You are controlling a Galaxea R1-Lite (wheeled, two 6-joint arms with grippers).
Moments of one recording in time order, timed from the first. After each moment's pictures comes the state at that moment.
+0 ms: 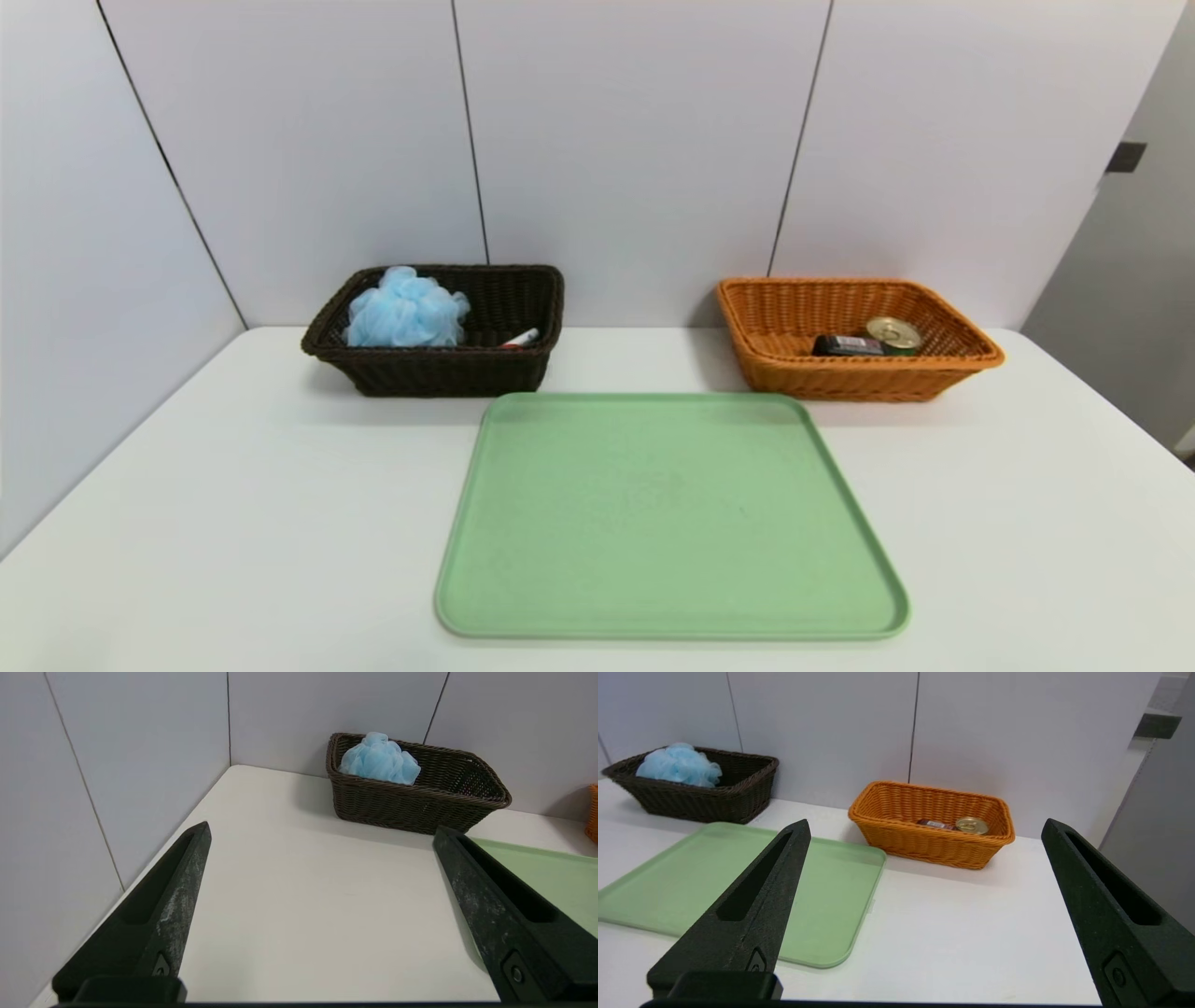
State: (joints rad) left arm 0.01 0.23 -0.42 0.06 0.13 -0.13; right arm -0.02 0.27 -0.49 0.03 0.20 -0.05
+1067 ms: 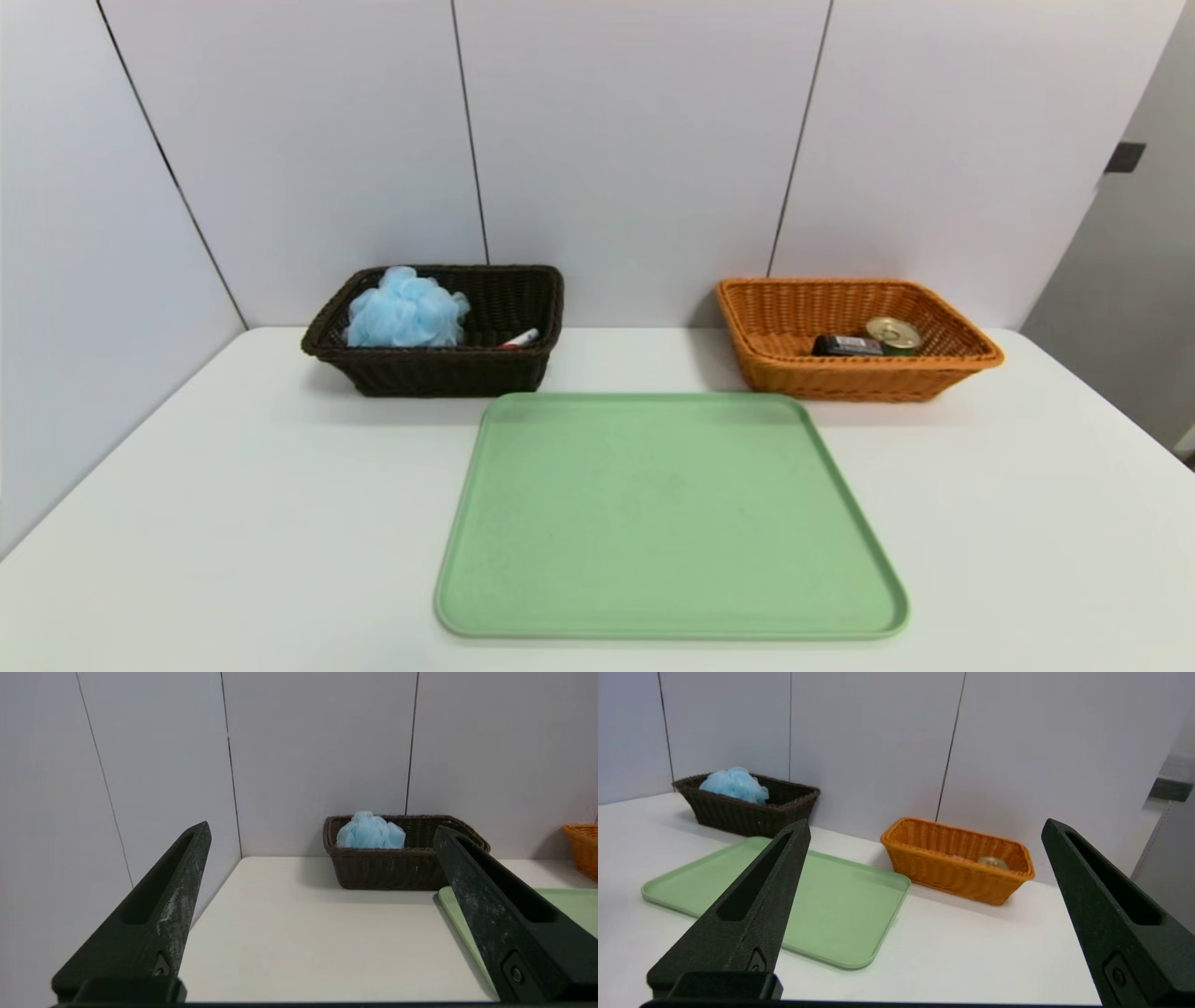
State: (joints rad) left arm 0.00 0.01 -0.41 -0.03 0.09 0.05; right arm -0.01 0.00 -0.42 0.03 0.28 -0.06
